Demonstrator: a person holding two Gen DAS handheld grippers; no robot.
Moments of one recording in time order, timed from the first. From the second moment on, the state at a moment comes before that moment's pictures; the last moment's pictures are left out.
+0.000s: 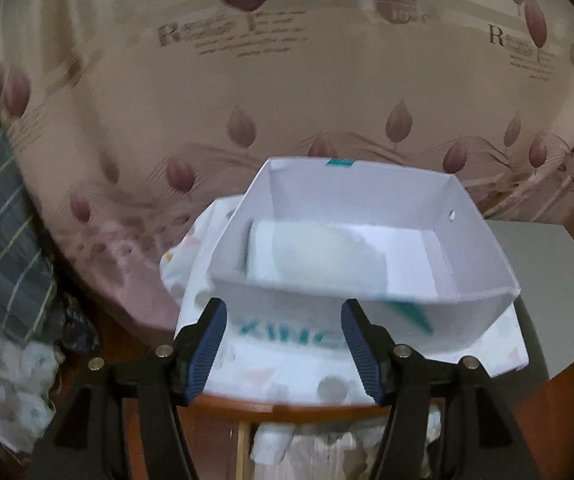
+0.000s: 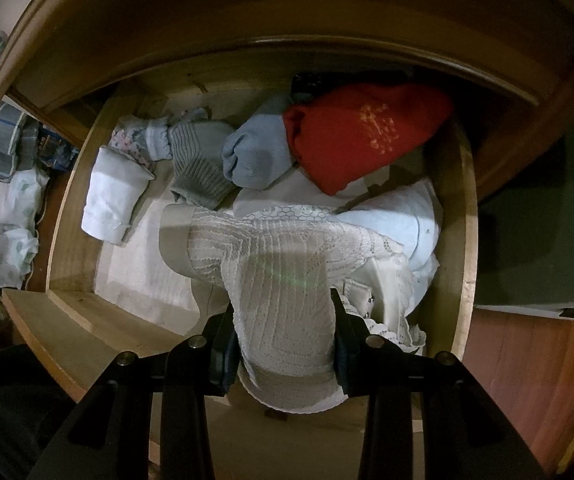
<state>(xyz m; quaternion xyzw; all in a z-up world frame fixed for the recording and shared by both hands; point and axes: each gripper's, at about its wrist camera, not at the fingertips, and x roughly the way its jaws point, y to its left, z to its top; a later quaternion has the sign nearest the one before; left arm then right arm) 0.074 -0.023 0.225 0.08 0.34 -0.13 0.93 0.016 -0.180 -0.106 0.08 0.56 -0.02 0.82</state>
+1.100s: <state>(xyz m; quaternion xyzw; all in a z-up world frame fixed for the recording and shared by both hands) 0.072 0.078 0.043 -0.01 0.46 -0.02 0.89 -0.004 -0.182 -0.037 0.10 0.49 -0.01 0.86</state>
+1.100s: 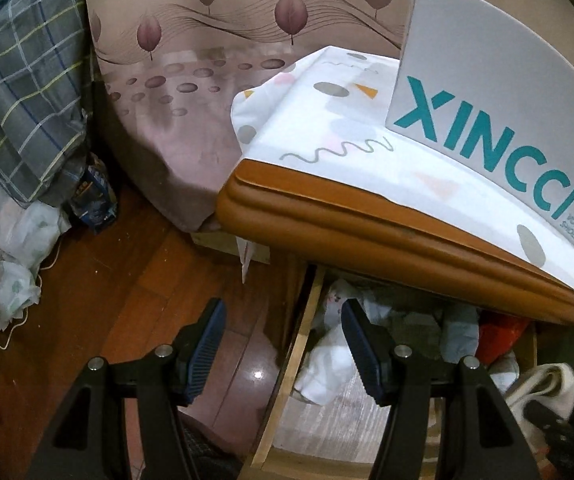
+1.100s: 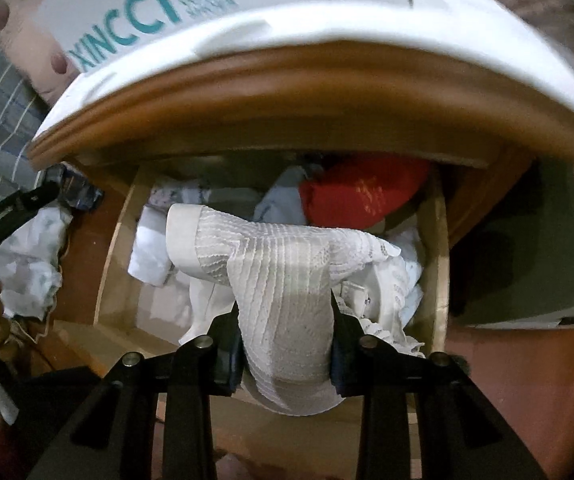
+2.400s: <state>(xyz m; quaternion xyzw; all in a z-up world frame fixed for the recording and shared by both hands) 0.084 0.104 0.041 -0.05 0.47 -0.01 0.88 0.067 -0.134 0.291 -0.04 0.30 -0.03 0.95</state>
